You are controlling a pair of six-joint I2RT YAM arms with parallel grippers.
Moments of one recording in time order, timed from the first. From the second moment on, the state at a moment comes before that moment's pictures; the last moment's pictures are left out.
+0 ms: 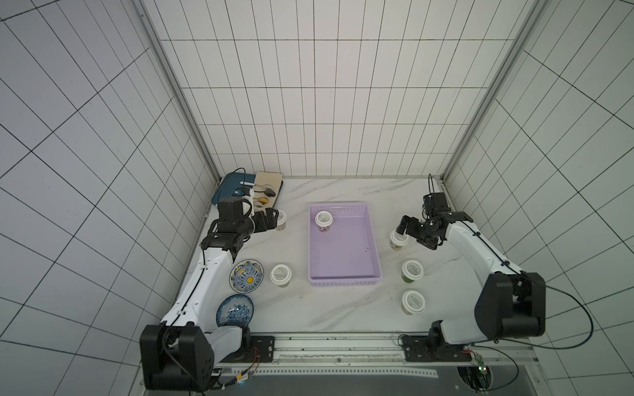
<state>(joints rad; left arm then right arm) -0.02 1.17 0.93 -0.36 0.29 -0.27 0.14 1.49 1.12 -0.78 -0.15 0.45</state>
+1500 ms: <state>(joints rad) -0.02 1.16 0.93 -0.35 0.30 -0.27 0.13 1.68 1.17 -0.73 -0.25 0.49</state>
